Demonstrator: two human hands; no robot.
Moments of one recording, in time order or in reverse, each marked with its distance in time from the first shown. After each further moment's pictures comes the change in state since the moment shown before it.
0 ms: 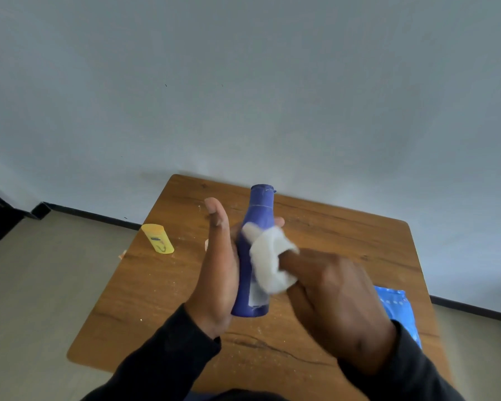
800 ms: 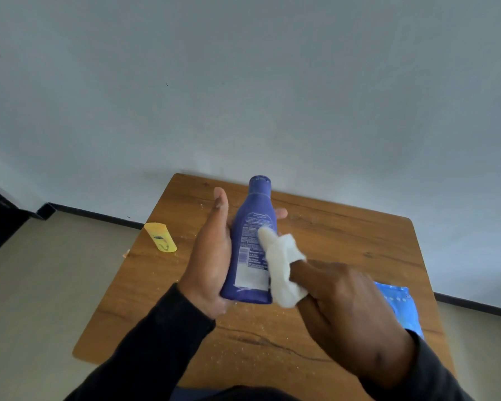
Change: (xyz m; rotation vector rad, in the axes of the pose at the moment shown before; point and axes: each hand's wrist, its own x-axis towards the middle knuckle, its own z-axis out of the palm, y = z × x) left_hand 0.008 0.017 -0.005 -0.136 -0.009 -0.140; right_hand -0.016 0.007 -0.002 0.094 -0.058 -0.034
